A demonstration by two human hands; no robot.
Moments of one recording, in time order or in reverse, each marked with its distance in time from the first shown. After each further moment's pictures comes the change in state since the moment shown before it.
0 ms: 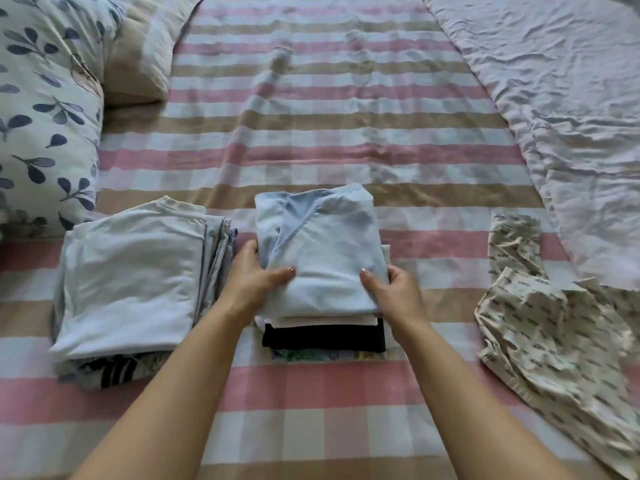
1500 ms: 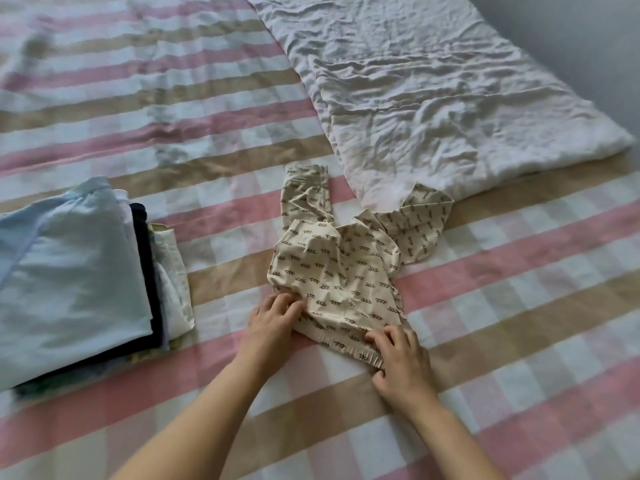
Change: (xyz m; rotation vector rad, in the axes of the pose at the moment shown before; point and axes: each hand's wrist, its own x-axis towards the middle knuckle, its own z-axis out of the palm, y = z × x) left_hand -0.102 -0.083 0.323 1.076 -0.432 0.789; right_hand -0.101 0.175 -0.309 -1.081 0.100 0.016
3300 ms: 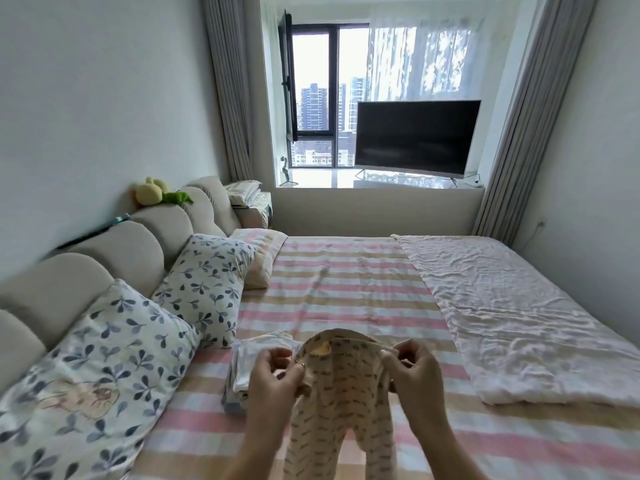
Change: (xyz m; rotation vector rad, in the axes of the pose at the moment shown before) left_hand -0.460 0.143 -0.479 -1.096 0.974 -0.525; right_hand -0.408 -0.344 -0.332 1.139 0.318 -0.435
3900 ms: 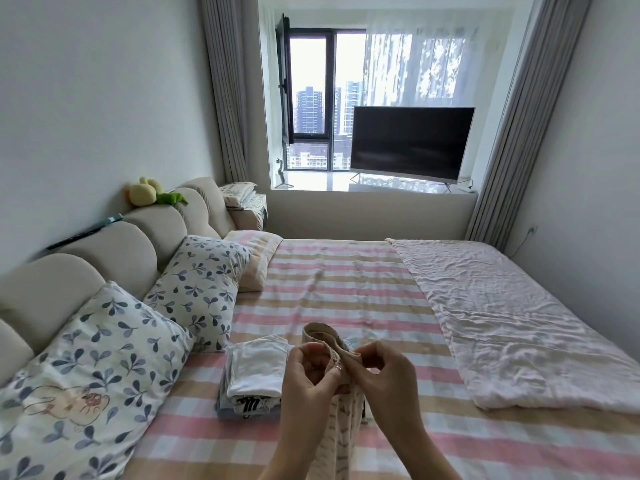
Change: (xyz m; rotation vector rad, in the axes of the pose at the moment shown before) left_hand -0.015 0.012 0.035 -0.205 -0.094 0.094; right_hand -0.008 -0.013 0.027 -0.113 -0.066 -0.249
